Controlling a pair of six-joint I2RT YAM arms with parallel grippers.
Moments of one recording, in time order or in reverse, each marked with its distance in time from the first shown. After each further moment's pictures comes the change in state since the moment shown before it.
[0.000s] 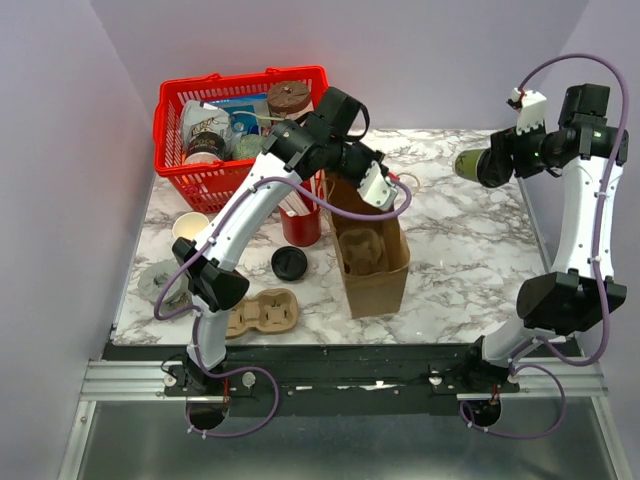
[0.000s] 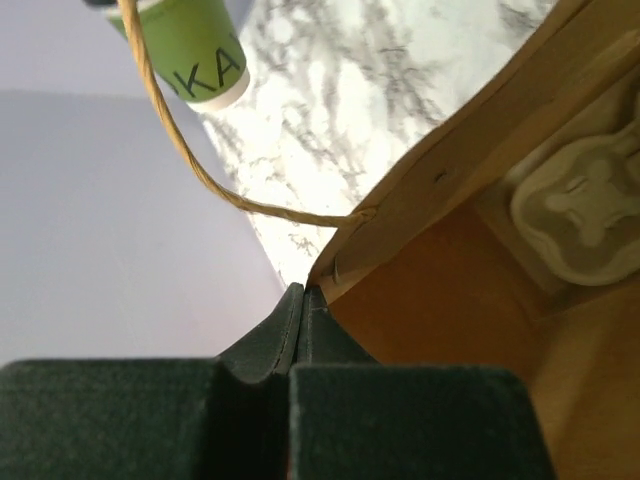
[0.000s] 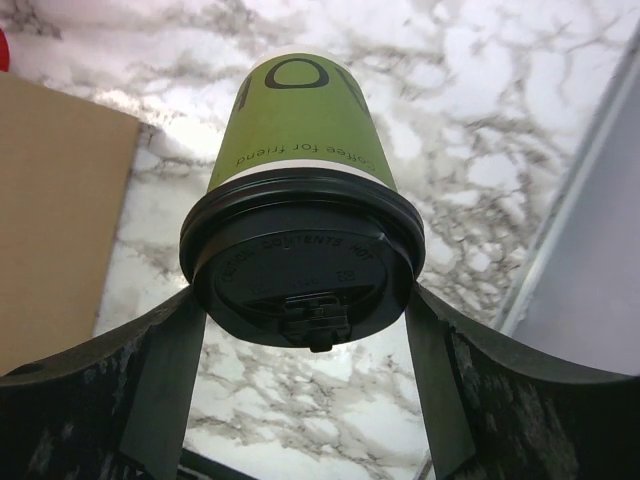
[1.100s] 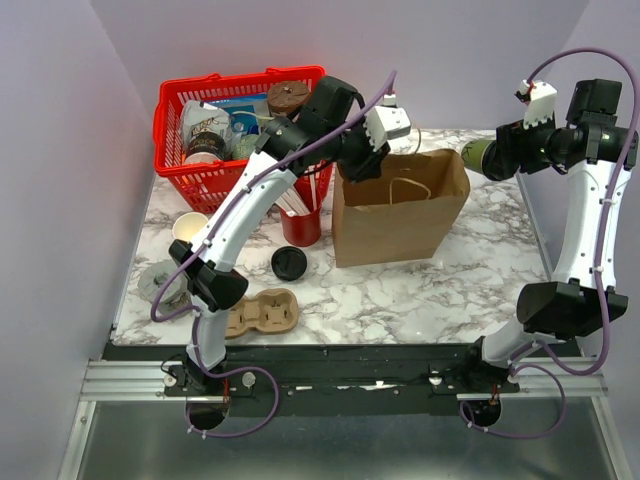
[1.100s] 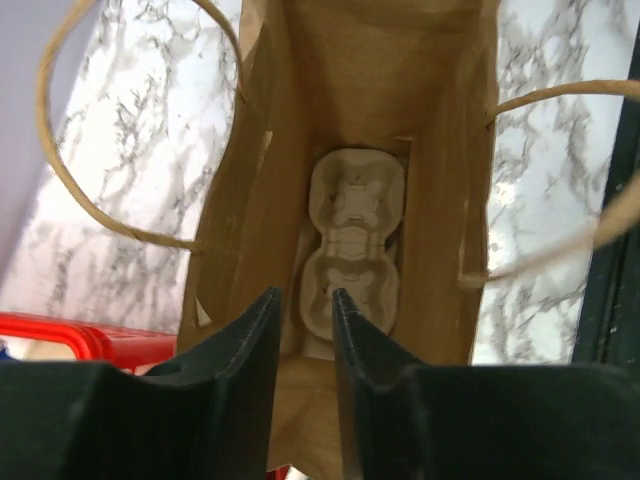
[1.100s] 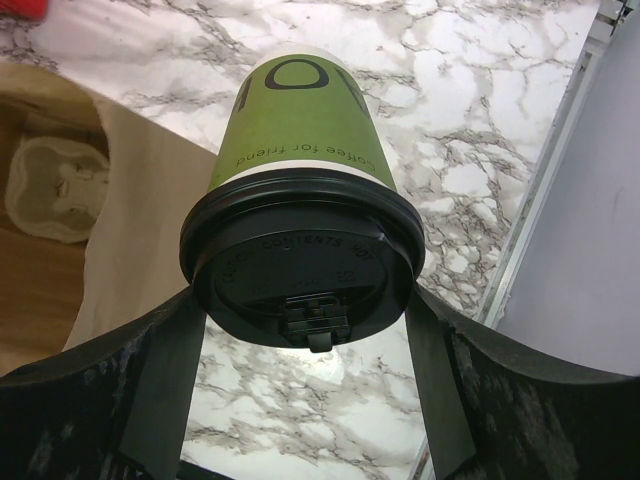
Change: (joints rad) left arm 0.015 -0.004 0.050 0.113 -0.138 -1.149; right arm 0.000 -0.036 0.060 0.008 0.026 0.039
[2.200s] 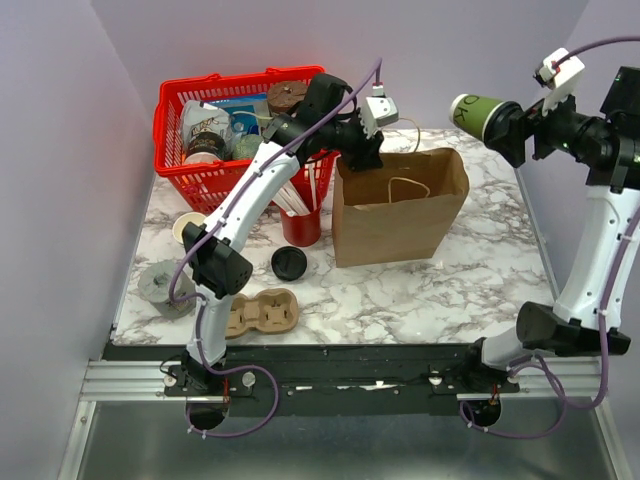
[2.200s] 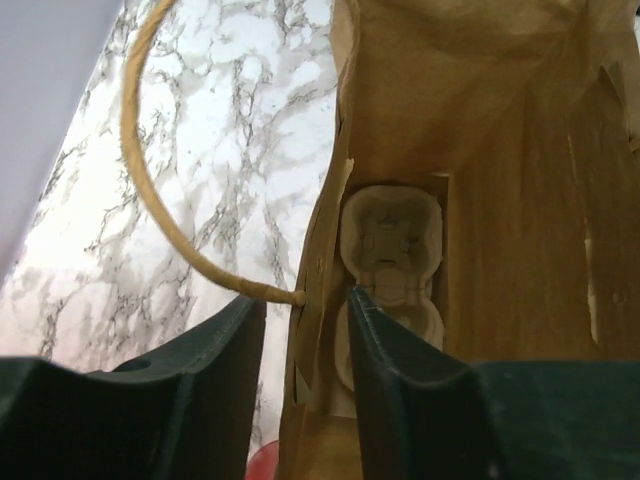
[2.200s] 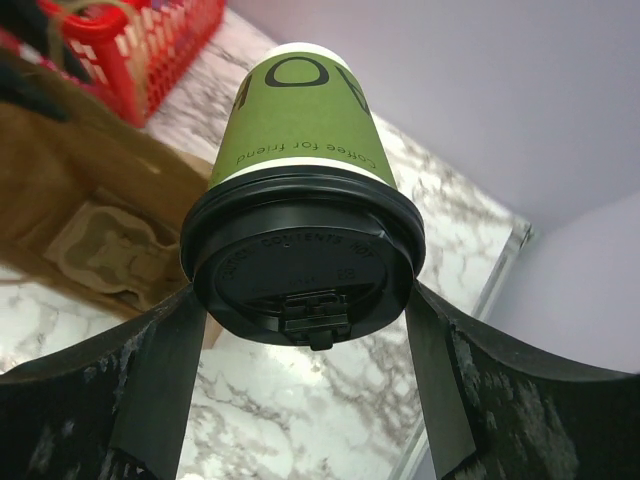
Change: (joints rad) left arm 0.106 0.098 -0.080 0.243 0.182 -0.018; right arm 0.002 -0.095 0.171 0.049 -0.235 -0.101
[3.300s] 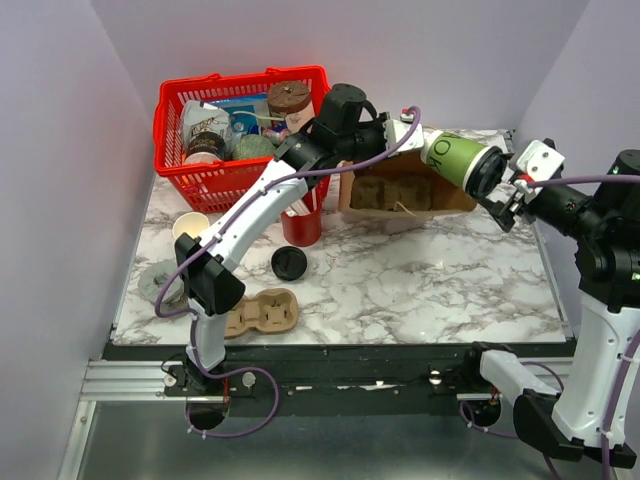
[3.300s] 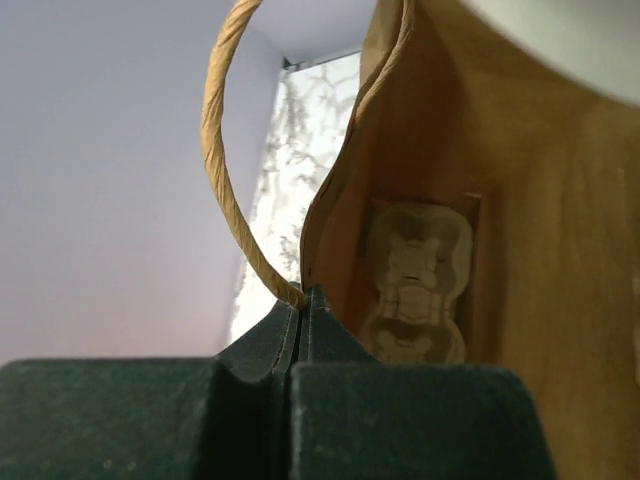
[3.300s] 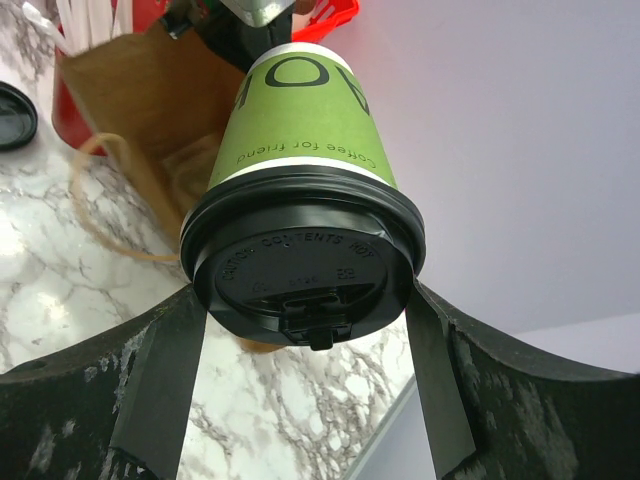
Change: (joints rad) left arm -0.133 -0.134 -0.192 0.277 -0.194 0.337; right arm 0.114 -0.508 -0.438 0.125 -0.111 -0.275
